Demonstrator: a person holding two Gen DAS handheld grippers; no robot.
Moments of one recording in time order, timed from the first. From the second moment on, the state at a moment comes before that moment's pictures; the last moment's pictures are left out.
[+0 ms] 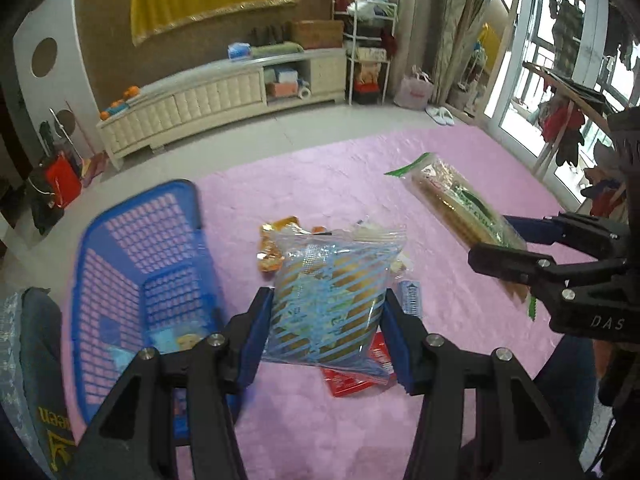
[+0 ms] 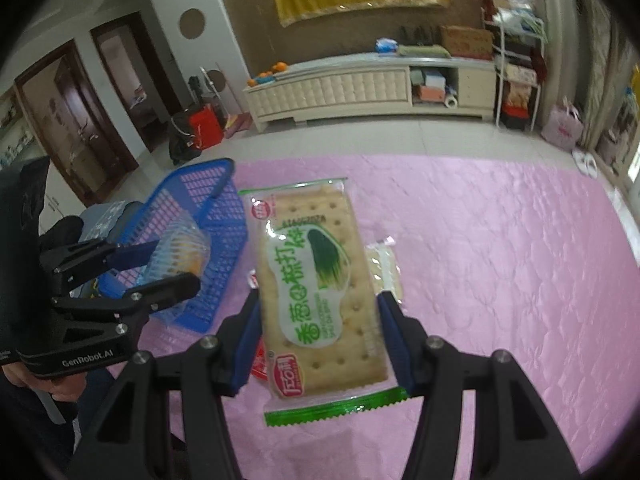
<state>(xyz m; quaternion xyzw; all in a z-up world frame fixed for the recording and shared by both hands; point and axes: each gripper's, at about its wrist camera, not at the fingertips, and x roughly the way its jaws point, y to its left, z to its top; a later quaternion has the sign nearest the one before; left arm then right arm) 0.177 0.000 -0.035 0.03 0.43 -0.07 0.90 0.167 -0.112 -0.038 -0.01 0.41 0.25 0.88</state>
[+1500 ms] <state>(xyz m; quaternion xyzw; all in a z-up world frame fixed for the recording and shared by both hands) 0.250 0.186 -0.059 -0.05 0.48 0.02 0.88 0.256 0.119 -0.053 -0.13 0.46 0.32 0.82</state>
